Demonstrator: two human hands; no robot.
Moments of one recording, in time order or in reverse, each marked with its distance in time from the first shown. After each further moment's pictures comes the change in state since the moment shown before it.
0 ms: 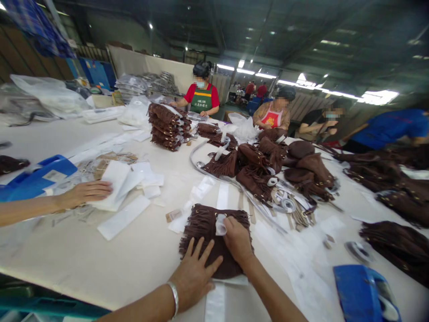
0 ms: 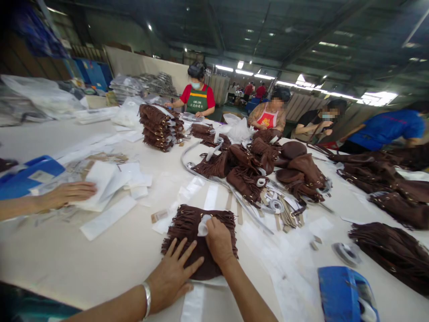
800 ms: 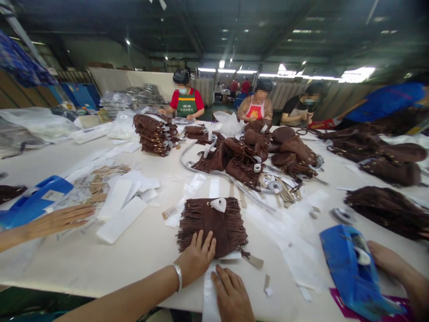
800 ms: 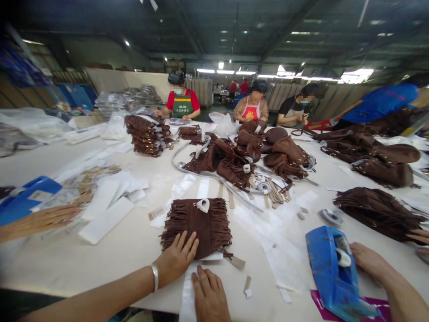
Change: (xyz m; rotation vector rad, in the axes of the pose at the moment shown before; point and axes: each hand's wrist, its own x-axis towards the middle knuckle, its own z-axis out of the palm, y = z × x) left_hand 0.009 0.003 0.034 0.557 0.220 0.246; right_hand -0.190 -0.073 0.030 0.037 0.280 -0.079
